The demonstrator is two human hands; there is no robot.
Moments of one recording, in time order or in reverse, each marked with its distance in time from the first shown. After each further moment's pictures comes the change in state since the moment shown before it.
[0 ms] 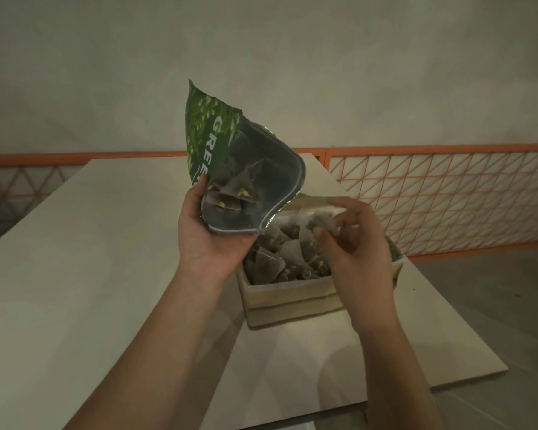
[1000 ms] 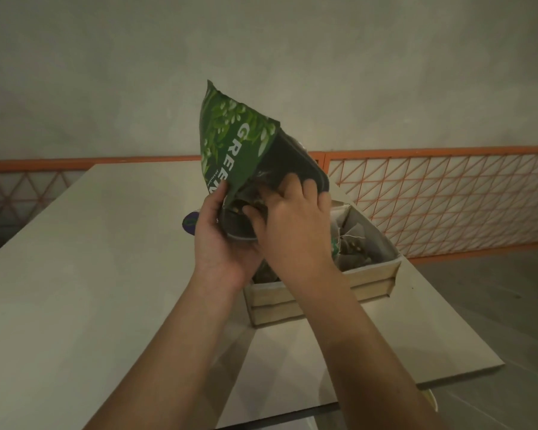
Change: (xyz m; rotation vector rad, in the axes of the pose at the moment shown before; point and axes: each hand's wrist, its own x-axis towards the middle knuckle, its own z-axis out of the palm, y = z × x) left_hand -0.015 -0.012 0.007 0.095 0.054 -0.003; right_hand 0.020 -0.031 0.071 -1.026 0.001 -0.439
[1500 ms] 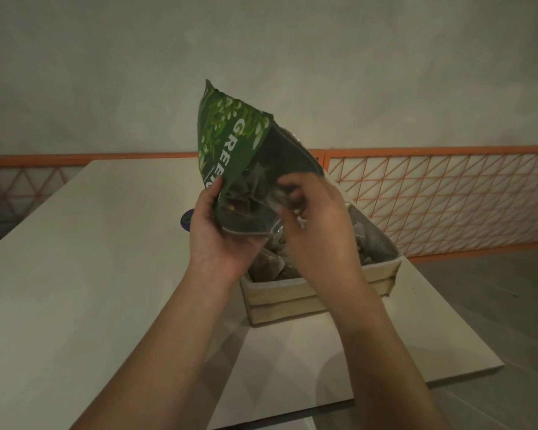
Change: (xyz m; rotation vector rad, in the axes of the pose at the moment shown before) left_hand 0.006 0.004 -0.001 0.008 -0.006 0.000; right_hand -0.011 0.029 -0.018 0.601 0.026 0.053
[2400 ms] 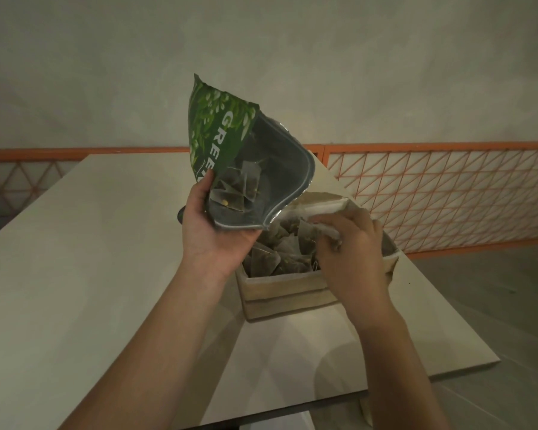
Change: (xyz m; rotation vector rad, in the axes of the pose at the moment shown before) left_hand 0.008 0.000 -0.008 -0.094 -0.048 -0.012; right_hand -0.033 0.053 -0.011 -0.159 -0.029 0.223
